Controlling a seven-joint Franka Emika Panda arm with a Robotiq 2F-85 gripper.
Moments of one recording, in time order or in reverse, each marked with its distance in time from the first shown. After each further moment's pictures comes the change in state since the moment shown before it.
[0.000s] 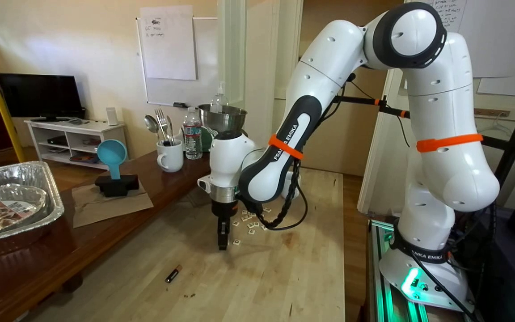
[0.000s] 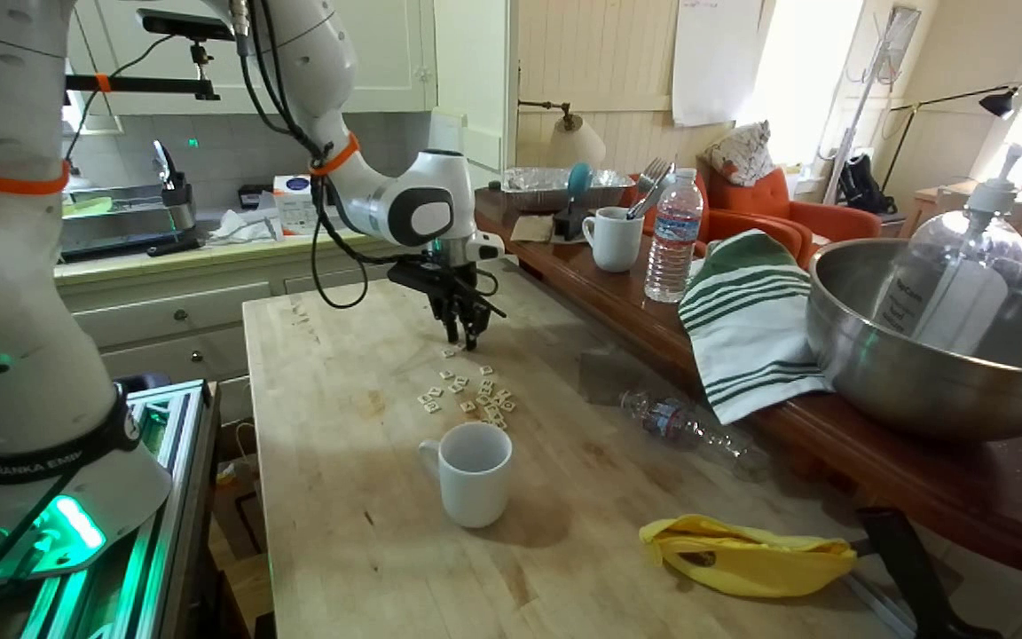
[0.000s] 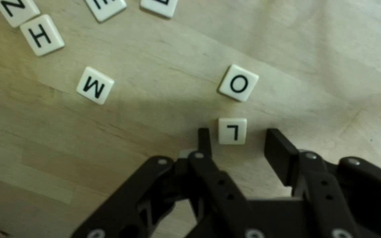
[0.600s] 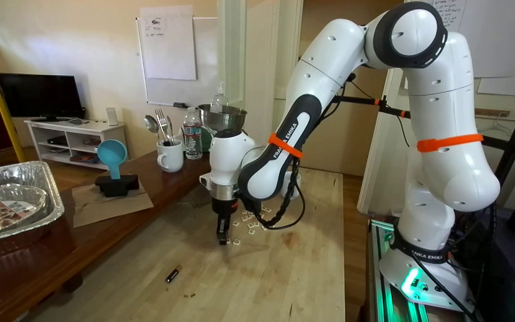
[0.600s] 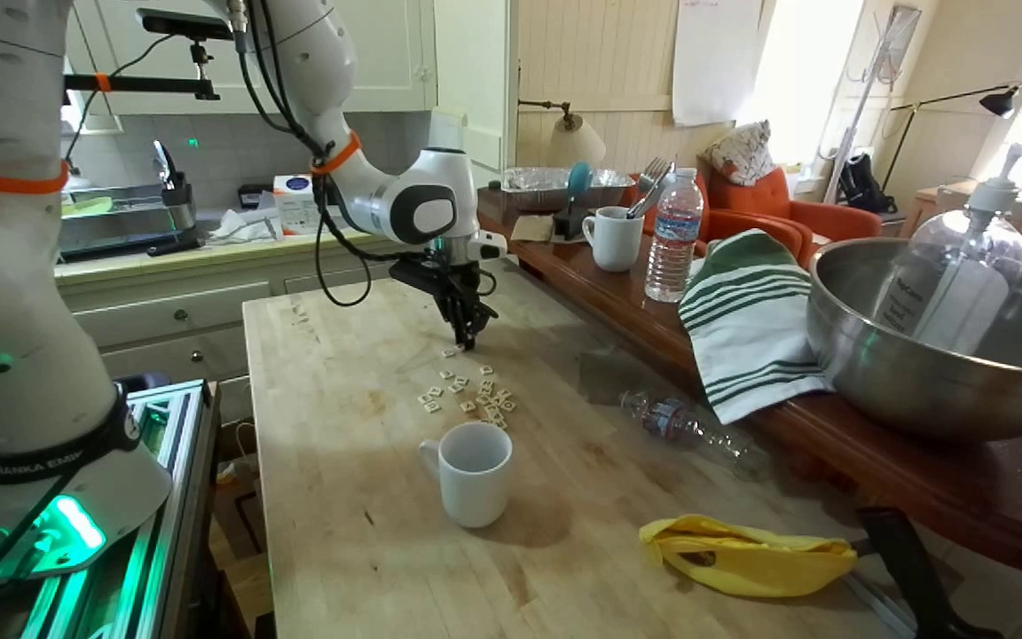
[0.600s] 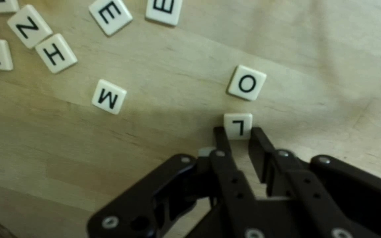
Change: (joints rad) arm 0.011 -0.007 -0.026 0.004 -0.006 -0.015 0.085
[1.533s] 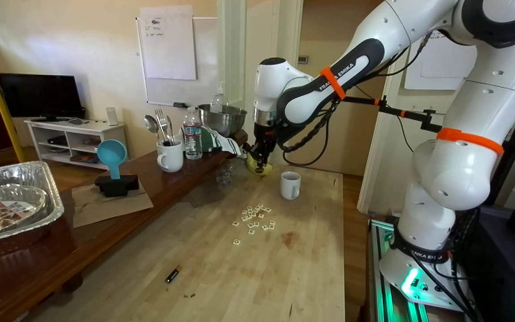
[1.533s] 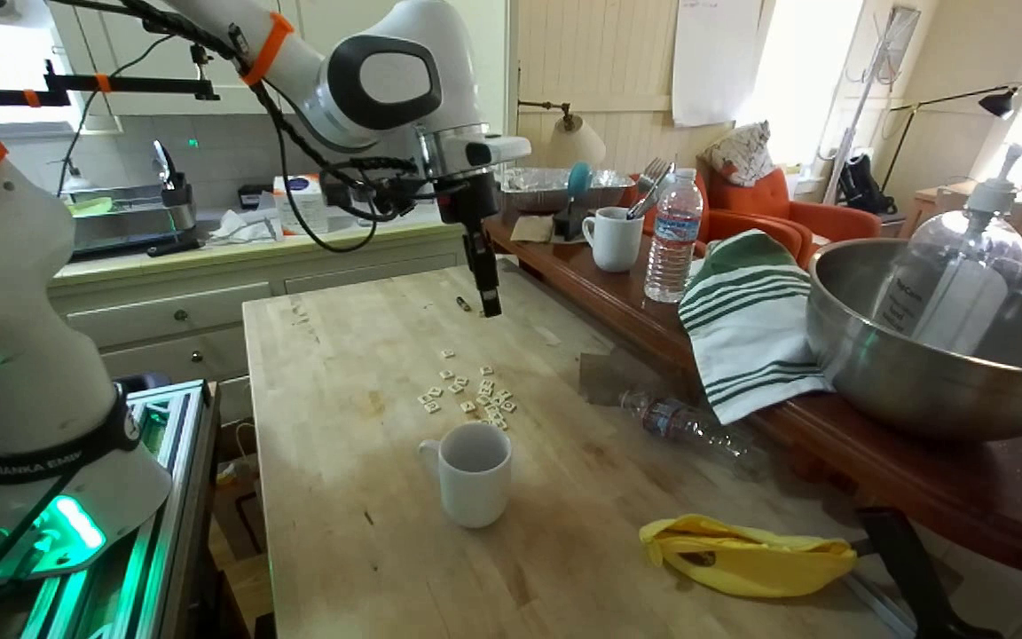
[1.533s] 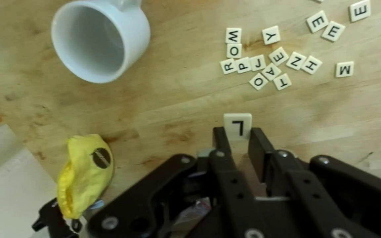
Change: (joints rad) arm -0.194 -0.536 -0.138 -0.159 -0.194 -0.303 0.444
